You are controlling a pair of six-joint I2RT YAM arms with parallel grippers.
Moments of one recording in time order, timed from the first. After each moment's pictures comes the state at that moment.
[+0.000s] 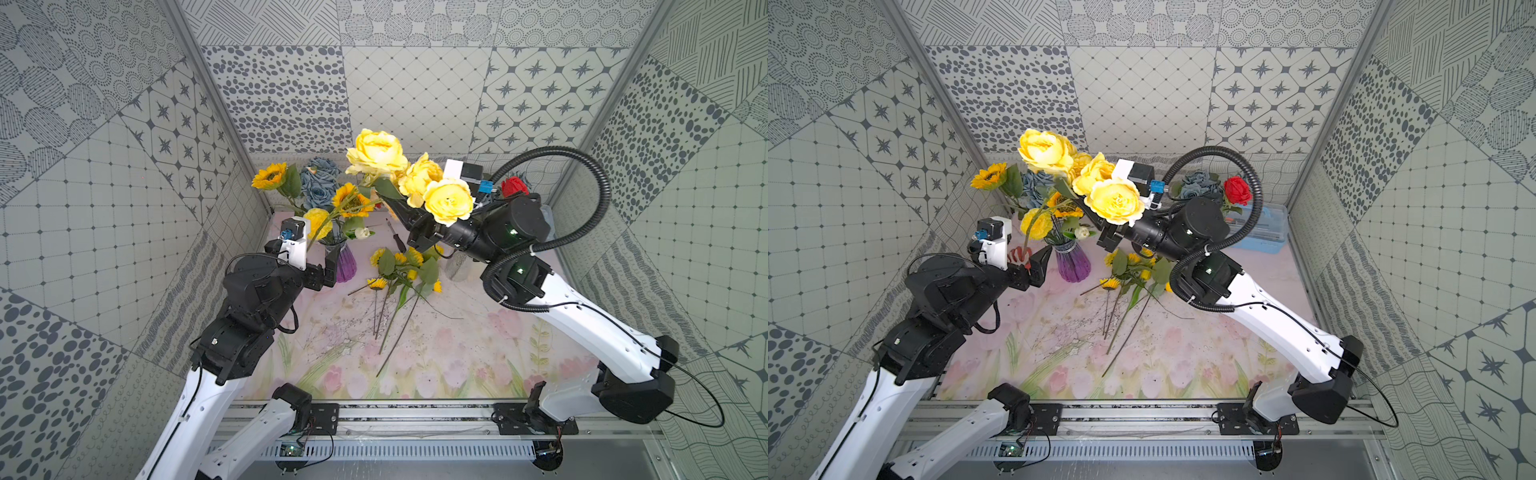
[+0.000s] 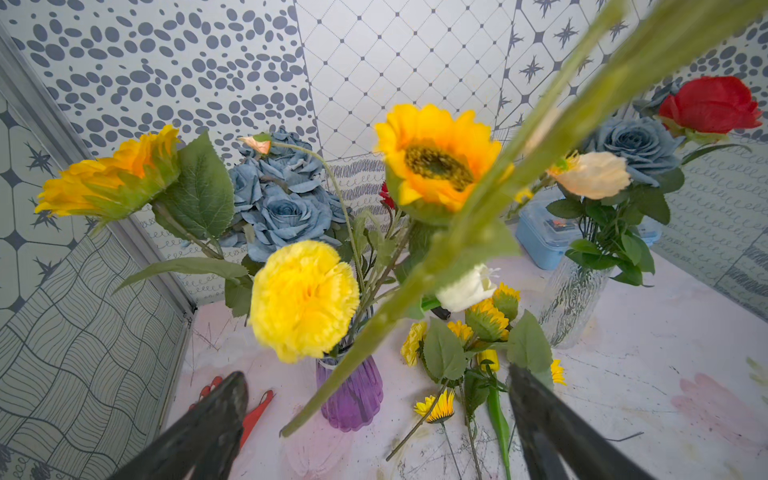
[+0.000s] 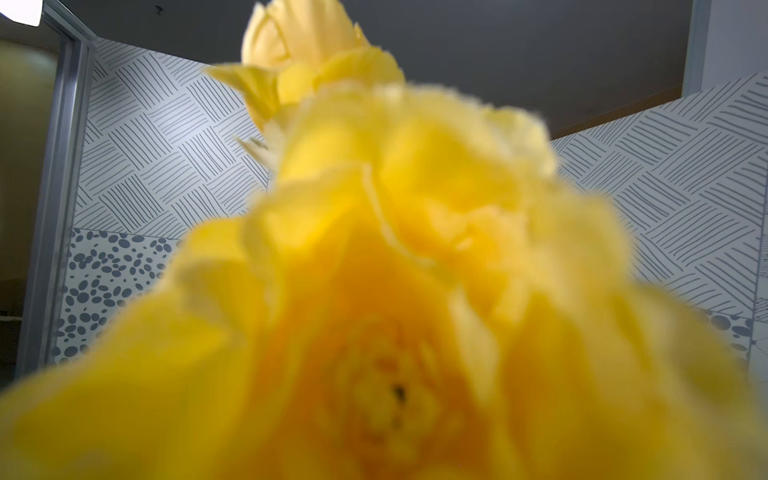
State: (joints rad) left arm -0.43 0.78 1.18 -0.57 -0.13 0.05; right arm 0.95 1.40 1.67 0.27 -0.35 0.04
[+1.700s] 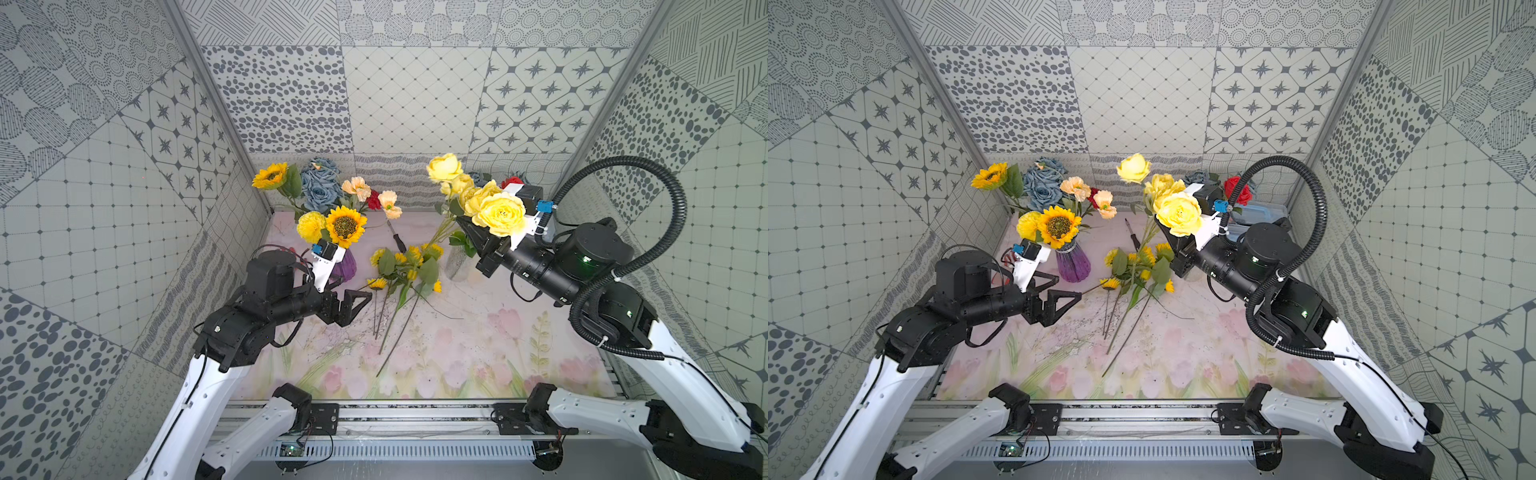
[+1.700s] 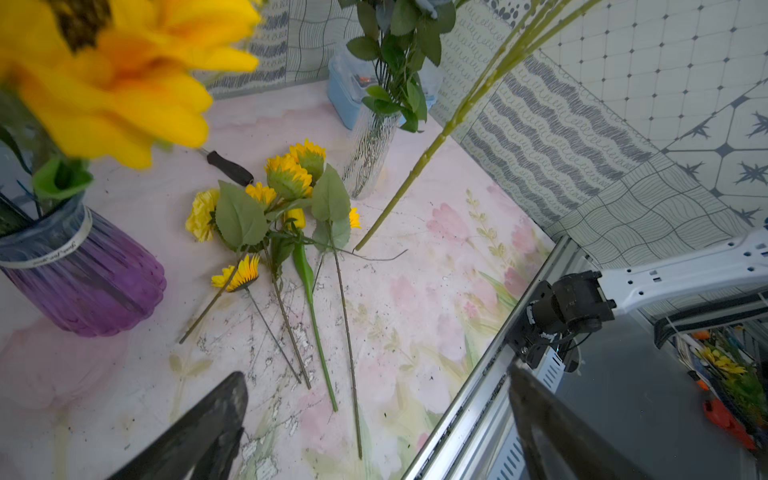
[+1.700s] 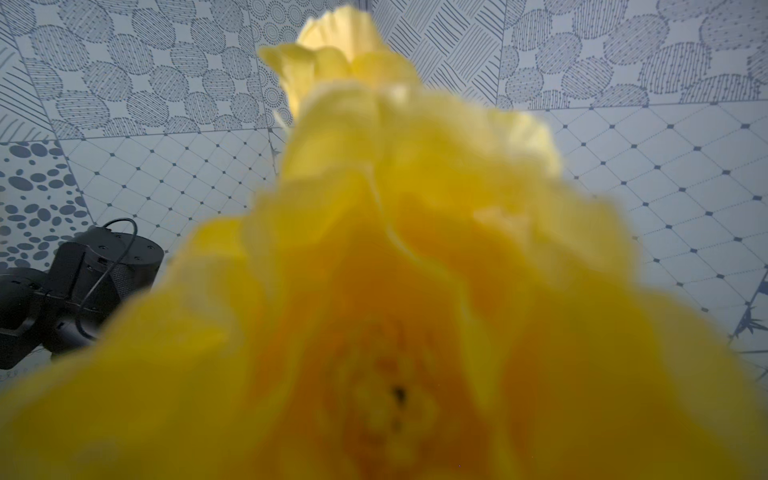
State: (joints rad) left arm -0.43 0.83 1.23 -0.98 0.43 -0.10; right arm 0.84 1.05 1.50 -0.41 0.01 0.05
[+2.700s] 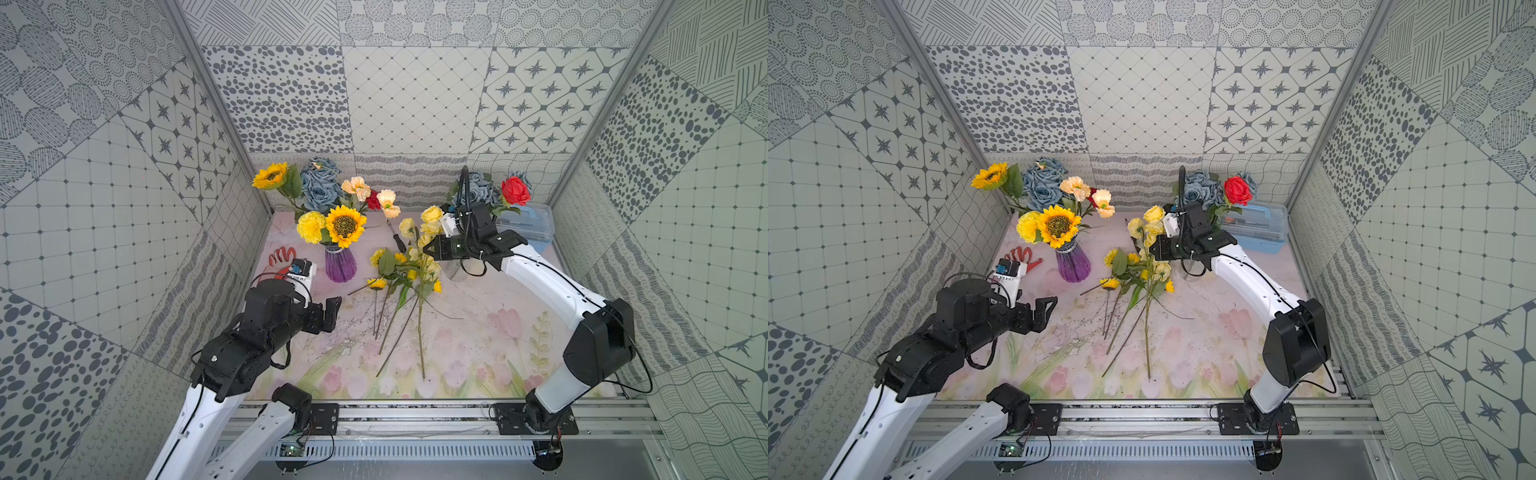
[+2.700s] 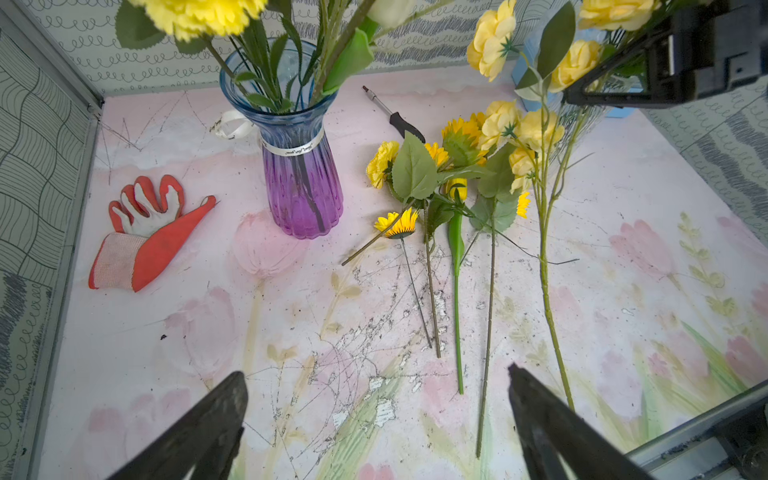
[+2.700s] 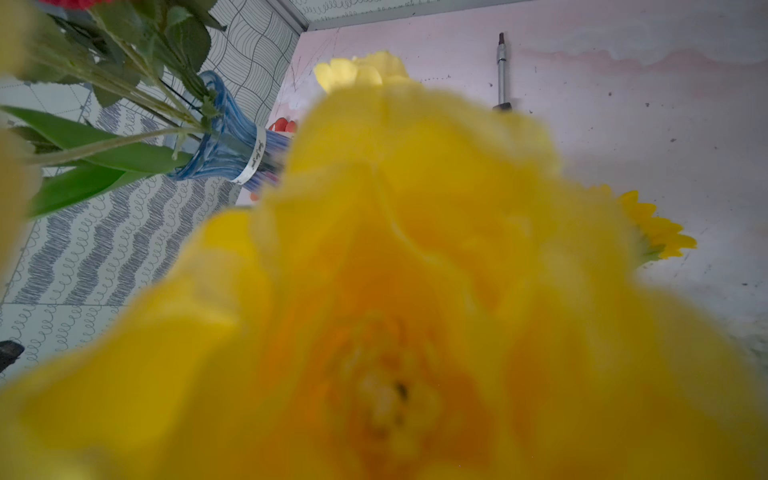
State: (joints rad) left arm -0.43 0.66 1.05 -0.99 -0.05 -0.15; right arm 0.49 1.68 1.49 -0.54 -0.42 0.37
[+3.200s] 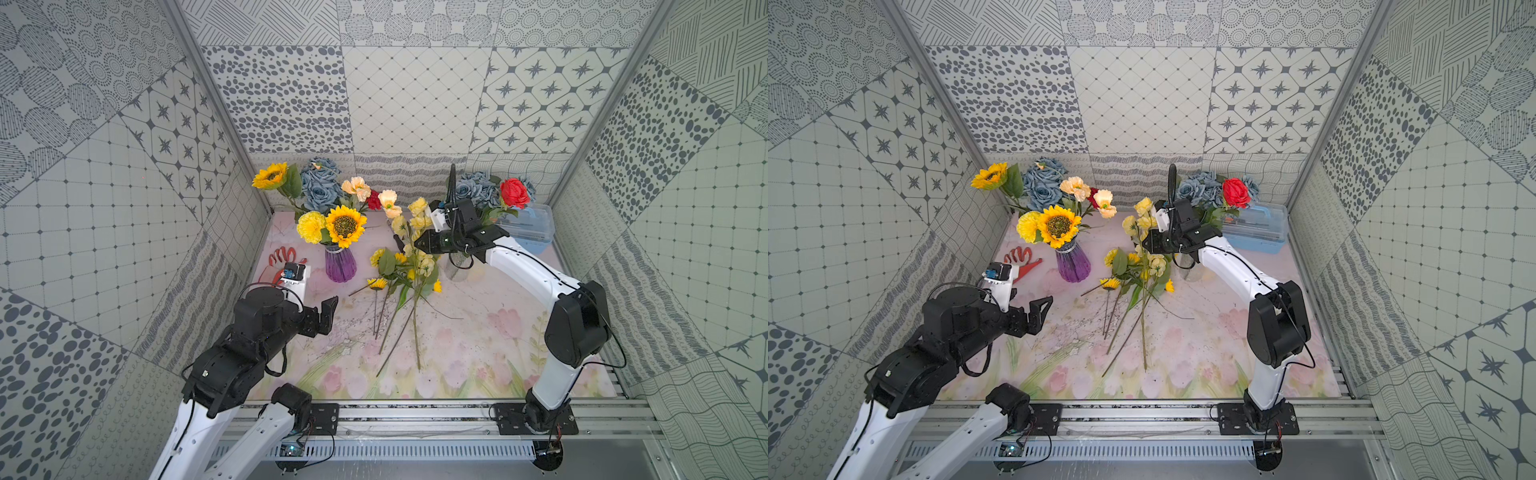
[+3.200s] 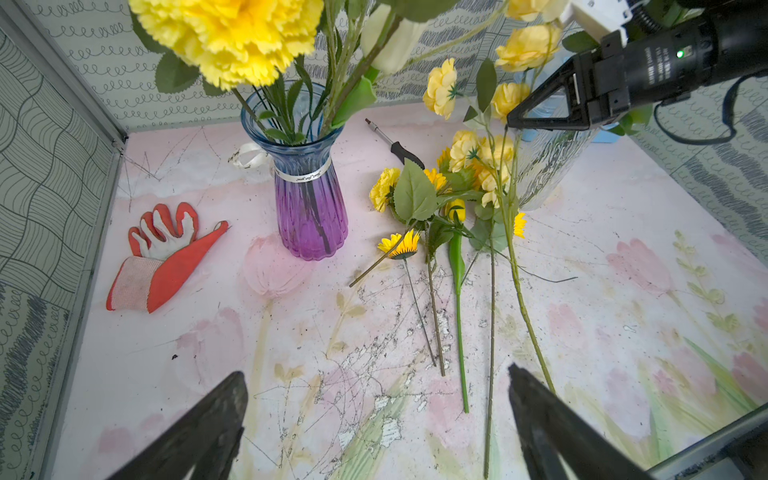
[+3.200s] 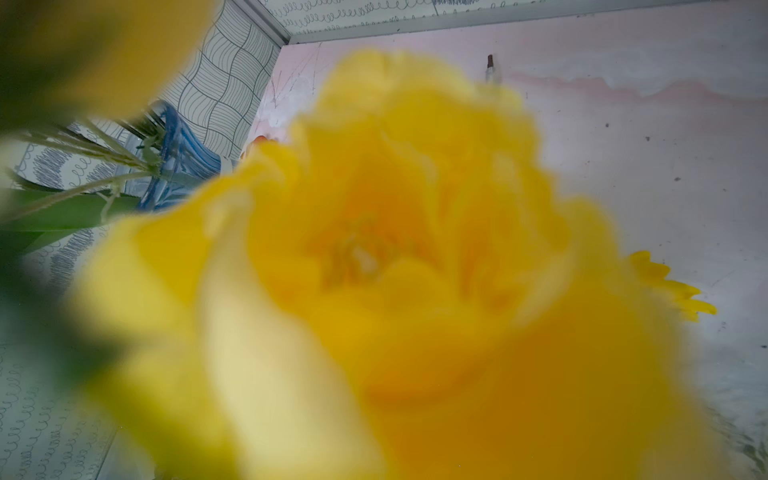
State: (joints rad) left arm -0.43 0.59 1.03 -0.95 -0.06 -0.13; right arm 0.51 1.79 1.57 -0.49 -0.36 0.38
